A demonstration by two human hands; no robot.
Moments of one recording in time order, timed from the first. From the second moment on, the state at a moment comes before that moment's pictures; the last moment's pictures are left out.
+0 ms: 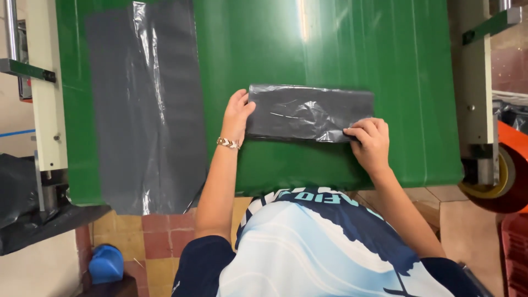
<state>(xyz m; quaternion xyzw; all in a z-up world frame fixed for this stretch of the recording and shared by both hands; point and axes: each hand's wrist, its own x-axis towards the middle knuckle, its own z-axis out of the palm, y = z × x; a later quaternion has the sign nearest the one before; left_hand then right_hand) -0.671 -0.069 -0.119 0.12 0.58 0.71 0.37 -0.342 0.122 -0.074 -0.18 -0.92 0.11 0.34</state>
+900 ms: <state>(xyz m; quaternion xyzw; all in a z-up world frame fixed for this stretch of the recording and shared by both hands) -0.606 0.025 -0.018 0.52 0.55 0.21 0.62 -0.366 0.019 -0.053 -0.08 -0.81 0.54 0.20</state>
